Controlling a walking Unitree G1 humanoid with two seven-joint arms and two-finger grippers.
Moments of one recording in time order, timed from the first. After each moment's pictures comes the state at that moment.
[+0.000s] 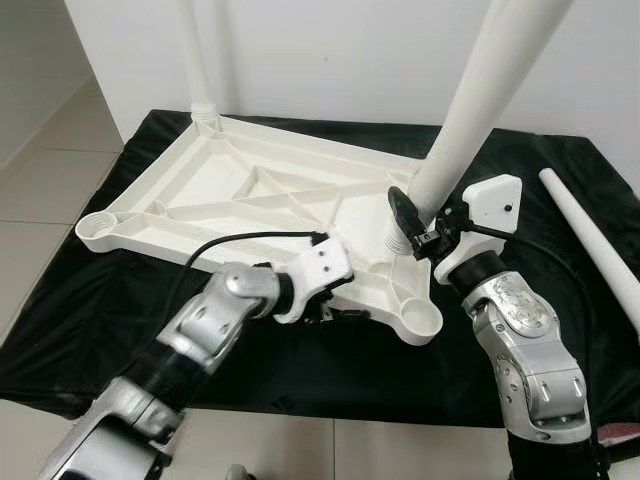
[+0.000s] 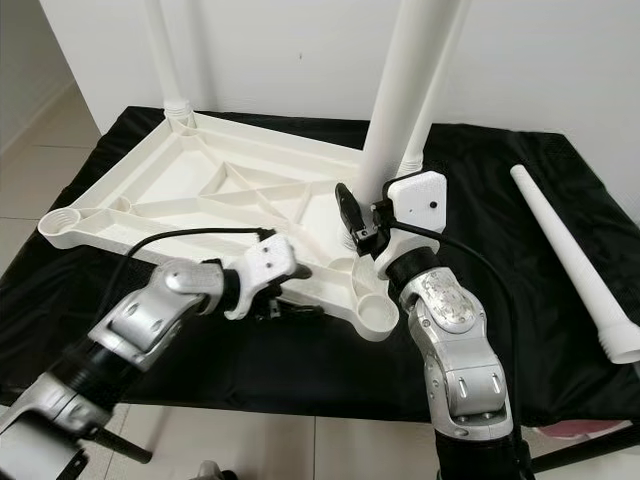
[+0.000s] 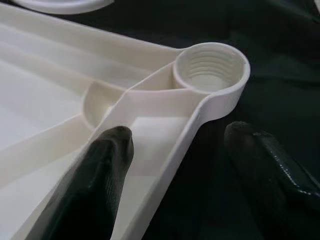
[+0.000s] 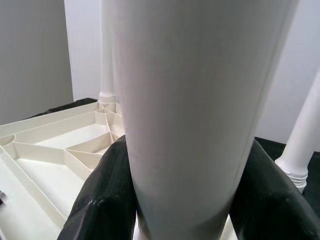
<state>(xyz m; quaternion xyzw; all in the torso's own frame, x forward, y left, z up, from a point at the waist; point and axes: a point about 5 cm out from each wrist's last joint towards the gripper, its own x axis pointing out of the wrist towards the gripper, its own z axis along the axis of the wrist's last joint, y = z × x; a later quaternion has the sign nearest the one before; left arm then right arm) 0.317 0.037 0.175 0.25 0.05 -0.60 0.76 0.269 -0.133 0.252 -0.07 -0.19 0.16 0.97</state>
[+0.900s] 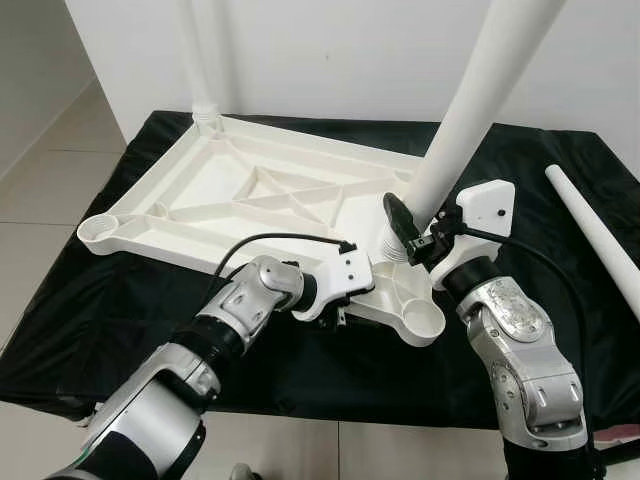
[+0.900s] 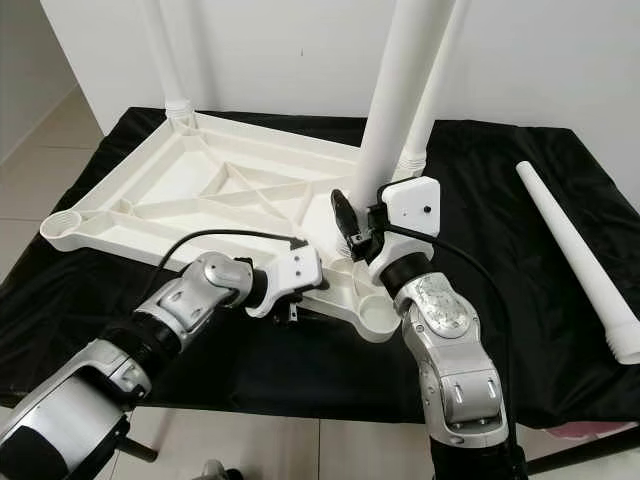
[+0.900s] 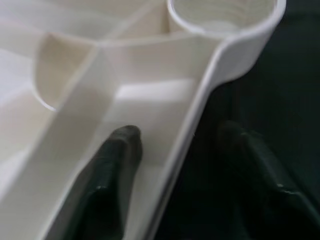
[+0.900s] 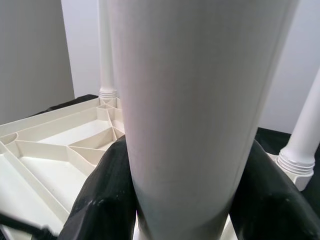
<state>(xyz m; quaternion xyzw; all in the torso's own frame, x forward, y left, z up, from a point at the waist) 0.335 0.023 0.145 0.30 0.09 -0.62 0.72 0.267 -0.129 0.250 -0.06 -0.18 0.16 0.97</state>
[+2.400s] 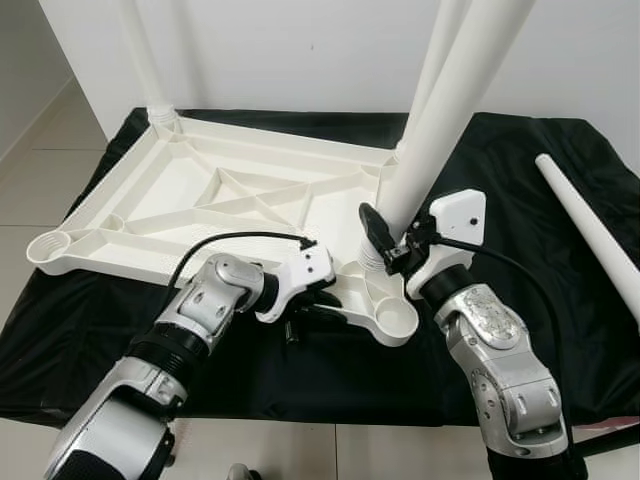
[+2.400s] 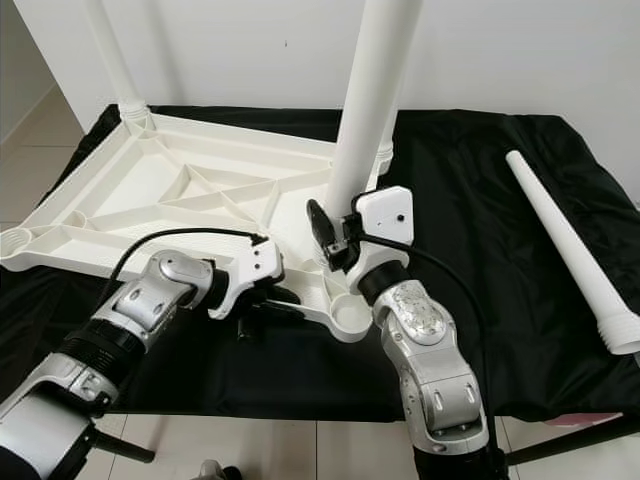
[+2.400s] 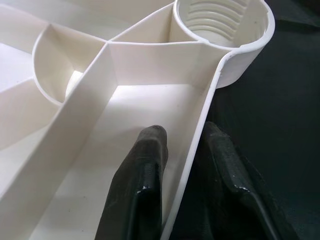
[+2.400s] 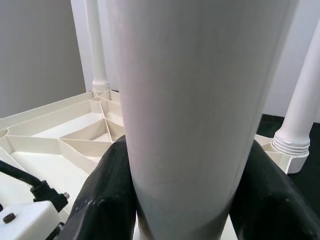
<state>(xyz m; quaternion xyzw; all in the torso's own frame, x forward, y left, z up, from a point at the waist) 0.330 0.069 0.157 0.24 0.14 -0.62 0.73 0.264 -0.109 0.242 -0.04 -0.17 0.19 0.97</state>
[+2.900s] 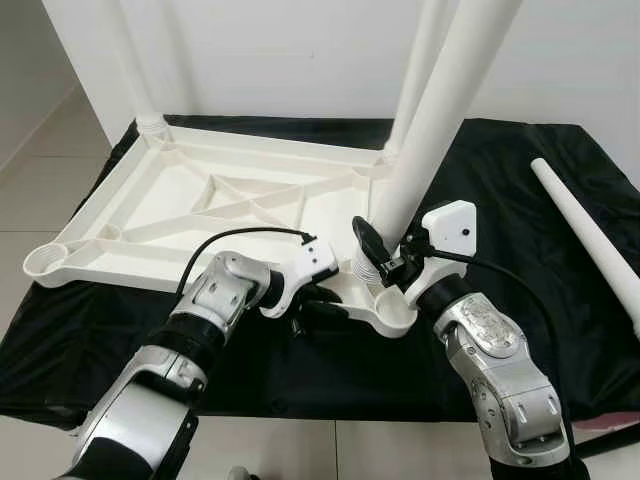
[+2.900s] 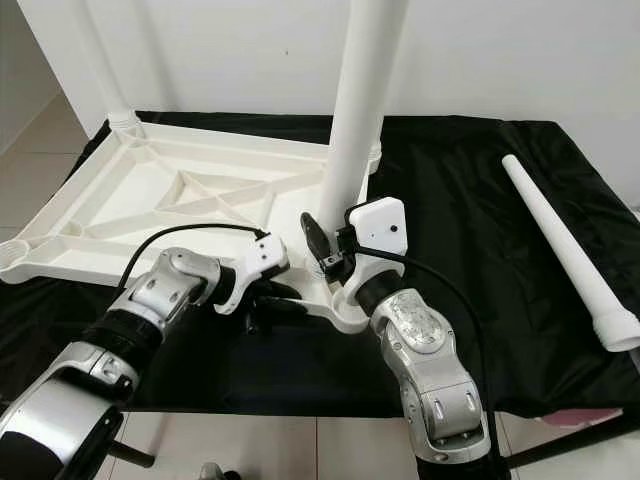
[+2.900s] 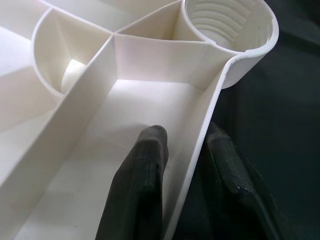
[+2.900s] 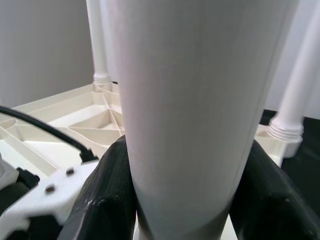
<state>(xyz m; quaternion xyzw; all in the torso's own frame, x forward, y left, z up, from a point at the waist) 0.349 0.072 0.153 0.18 0.20 -0.59 0.76 0.259 -0.107 0.232 -0.05 -0.15 0.21 0.96</state>
